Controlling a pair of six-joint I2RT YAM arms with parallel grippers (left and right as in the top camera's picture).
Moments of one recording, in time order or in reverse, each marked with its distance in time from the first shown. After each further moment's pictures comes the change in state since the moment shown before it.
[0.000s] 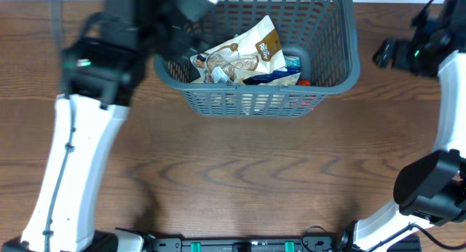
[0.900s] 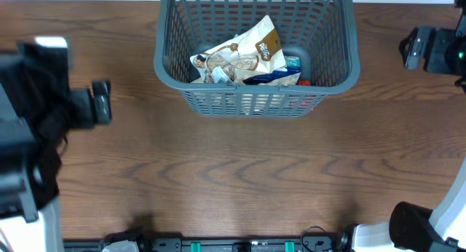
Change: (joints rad) left arm 0.415 -0.460 -0.351 -0.263 0.019 -0.417; right arm 0.043 -0.230 0.358 -0.413 0.060 -0.016
